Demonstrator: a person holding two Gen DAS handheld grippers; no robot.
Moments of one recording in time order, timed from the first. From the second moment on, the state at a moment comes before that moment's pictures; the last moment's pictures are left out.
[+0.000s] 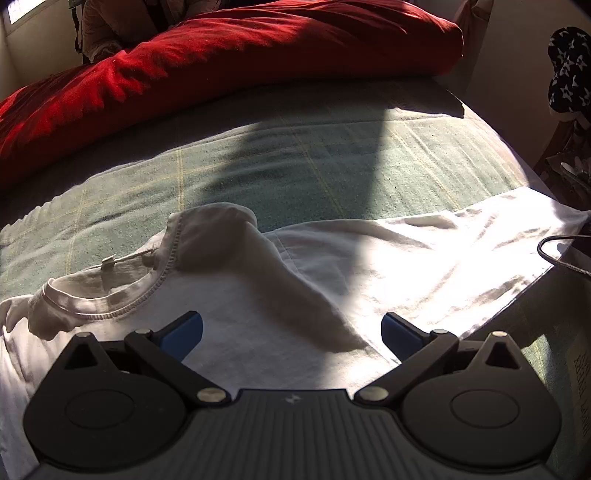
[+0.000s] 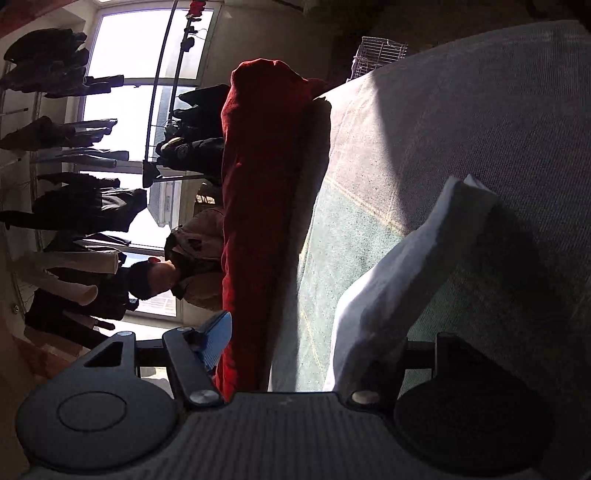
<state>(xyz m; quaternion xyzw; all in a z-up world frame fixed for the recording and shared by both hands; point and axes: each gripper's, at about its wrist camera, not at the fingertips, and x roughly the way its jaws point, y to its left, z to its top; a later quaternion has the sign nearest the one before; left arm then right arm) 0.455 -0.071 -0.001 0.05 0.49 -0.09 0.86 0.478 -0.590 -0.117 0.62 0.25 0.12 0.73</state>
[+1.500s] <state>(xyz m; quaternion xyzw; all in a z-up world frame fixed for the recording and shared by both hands) 0.427 -0.058 -0.002 0.04 0.51 -0.09 0.85 0.407 -0.610 -0.052 0.39 0.38 -0.06 0.84</state>
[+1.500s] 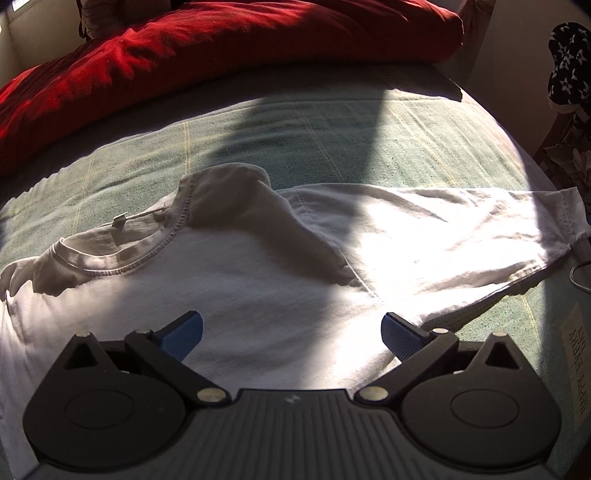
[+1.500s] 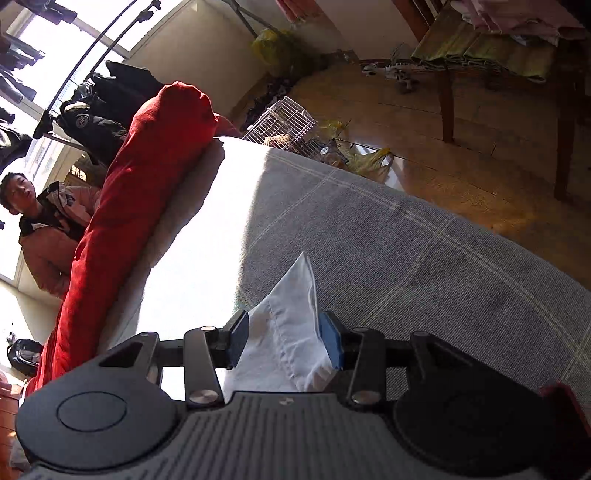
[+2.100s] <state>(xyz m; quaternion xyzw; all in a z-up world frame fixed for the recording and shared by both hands) 0.418 0.040 -0.005 0.03 0.52 -0.05 0.85 0.484 -0.345 0.010 0.13 0.45 0.17 0.87</state>
